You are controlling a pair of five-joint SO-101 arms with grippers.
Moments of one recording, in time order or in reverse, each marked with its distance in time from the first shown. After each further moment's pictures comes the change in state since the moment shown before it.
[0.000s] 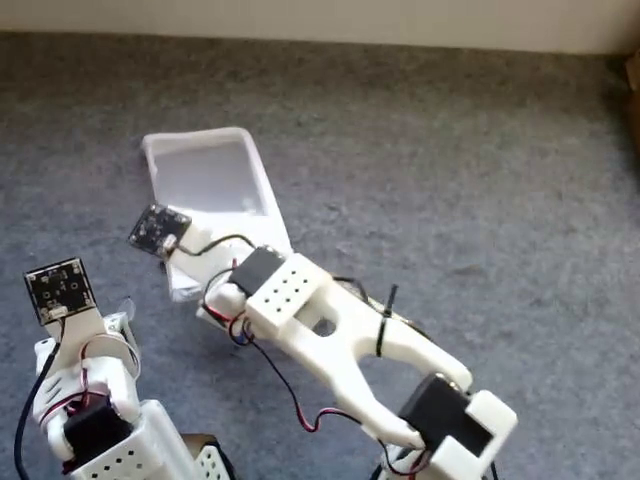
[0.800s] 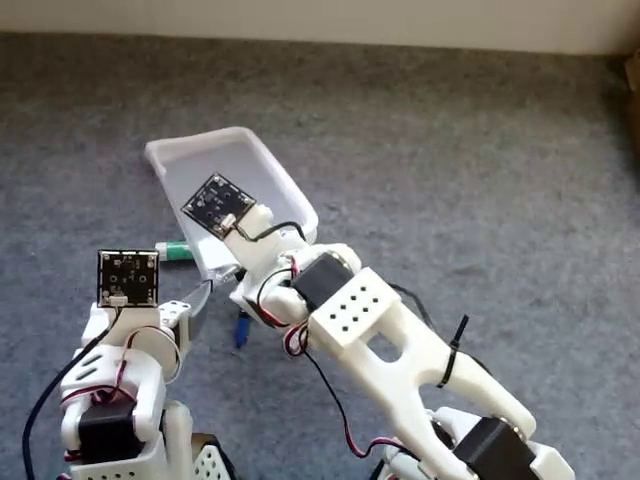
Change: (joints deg) left arm 25.7 0.0 -6.9 1.6 2.2; right arm 5.6 -18.2 12.4 -1.0 -5.8
